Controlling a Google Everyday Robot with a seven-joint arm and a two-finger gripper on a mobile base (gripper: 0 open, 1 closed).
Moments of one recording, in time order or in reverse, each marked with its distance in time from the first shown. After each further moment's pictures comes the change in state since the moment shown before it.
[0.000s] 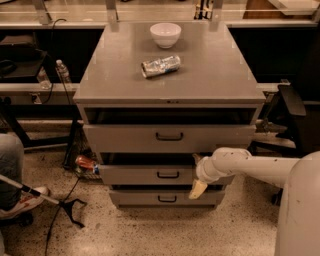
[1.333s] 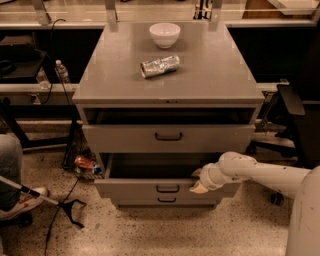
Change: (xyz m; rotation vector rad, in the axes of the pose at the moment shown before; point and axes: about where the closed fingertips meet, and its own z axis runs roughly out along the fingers) arm 0.014 0.024 0.007 -0.068 -0.057 0.070
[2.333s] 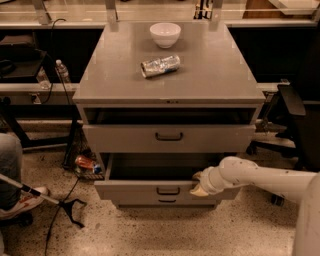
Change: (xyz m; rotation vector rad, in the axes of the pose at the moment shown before) arm 0.003 0.017 -0.006 0.003 0.008 0.012
